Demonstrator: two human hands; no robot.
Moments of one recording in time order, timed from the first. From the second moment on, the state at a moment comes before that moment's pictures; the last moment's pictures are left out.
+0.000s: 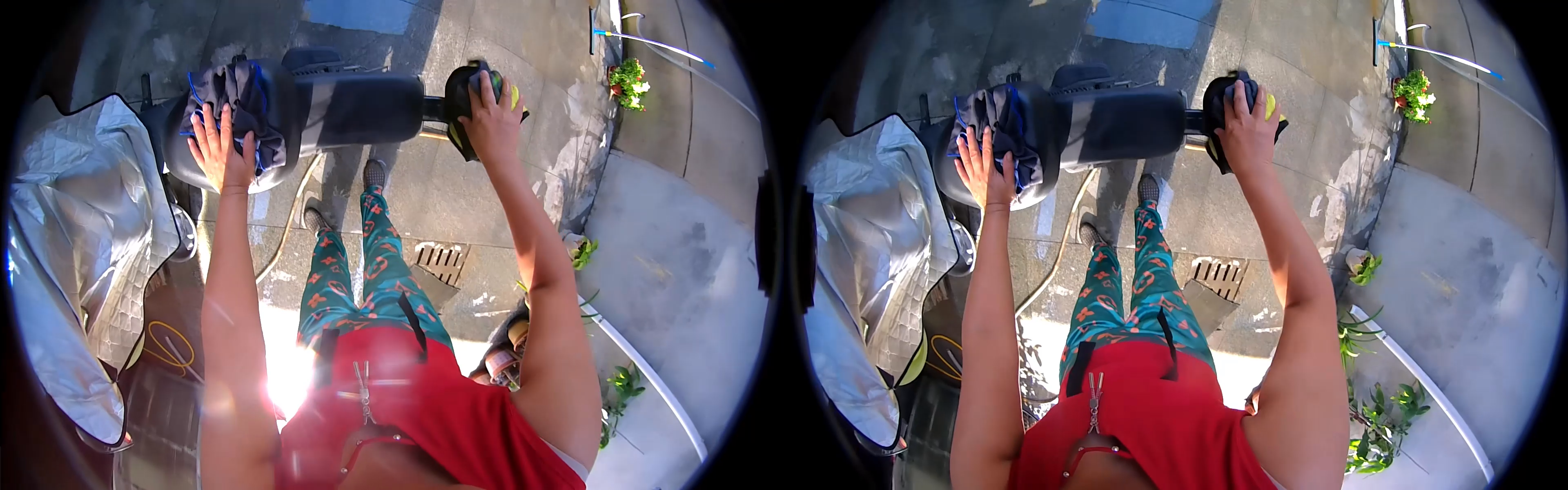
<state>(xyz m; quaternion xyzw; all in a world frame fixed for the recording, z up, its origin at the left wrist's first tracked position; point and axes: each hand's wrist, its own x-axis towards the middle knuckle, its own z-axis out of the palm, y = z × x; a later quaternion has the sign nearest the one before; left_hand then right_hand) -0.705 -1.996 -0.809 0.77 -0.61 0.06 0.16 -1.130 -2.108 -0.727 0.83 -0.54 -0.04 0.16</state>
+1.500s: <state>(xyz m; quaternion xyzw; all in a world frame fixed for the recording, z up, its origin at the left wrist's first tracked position) -0.706 -1.990 -0.805 0.78 -0.60 0.05 0.16 -1.024 -2.076 -0.876 0.81 -0.56 0.11 -0.08</state>
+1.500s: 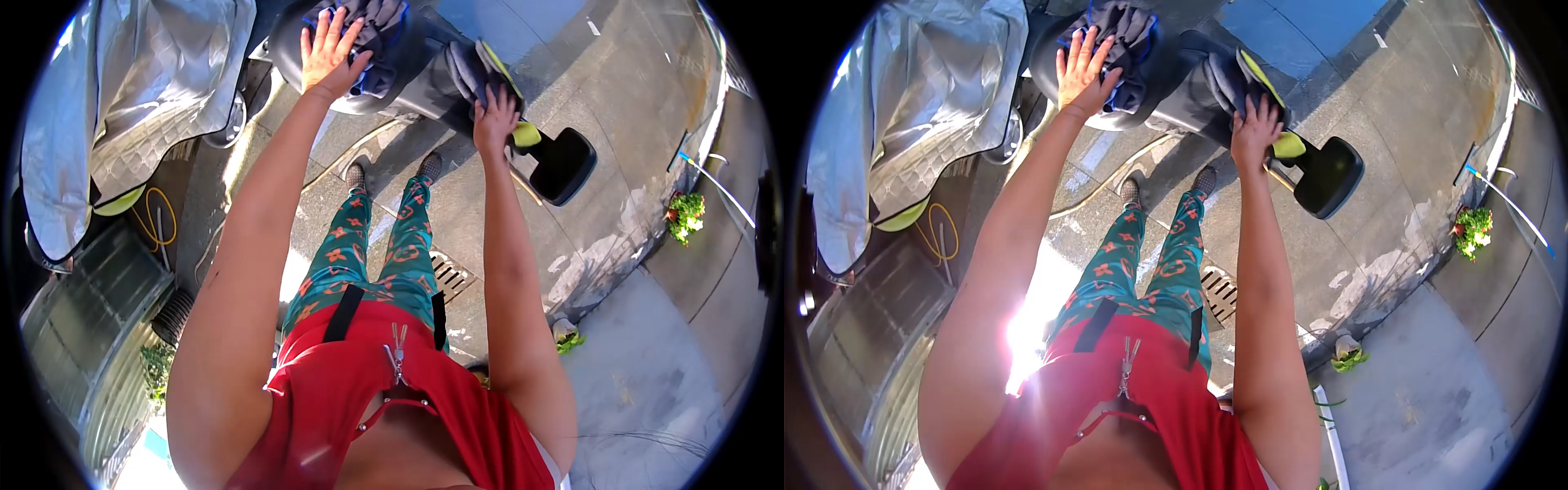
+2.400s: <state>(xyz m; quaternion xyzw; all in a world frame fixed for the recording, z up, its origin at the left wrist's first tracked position) -0.738 -1.766 -0.776 0.86 -0.45 -0.19 0.13 -0.940 -2.008 -0.835 0.89 -0.41 -0.06 -0.17</state>
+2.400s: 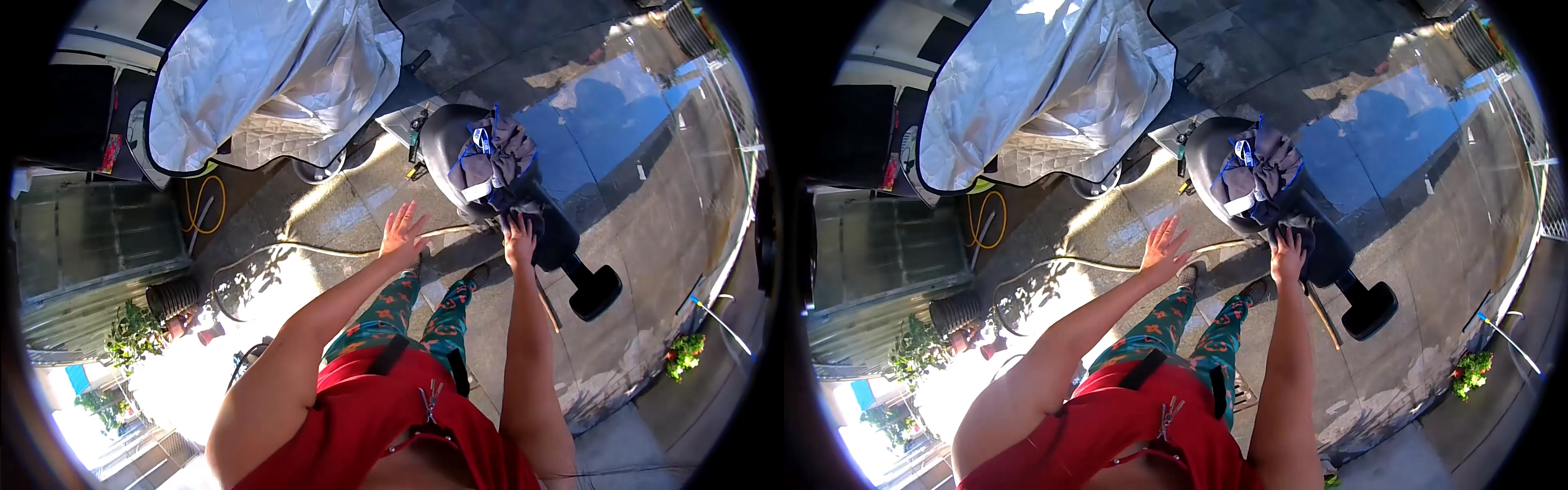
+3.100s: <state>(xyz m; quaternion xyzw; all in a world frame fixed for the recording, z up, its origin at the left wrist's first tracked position) -0.680 -1.725 -0.750 0.80 -0.38 -0.39 0.23 -0.976 -1.910 -0.654 0.49 -0.55 0.36 -0.57</state>
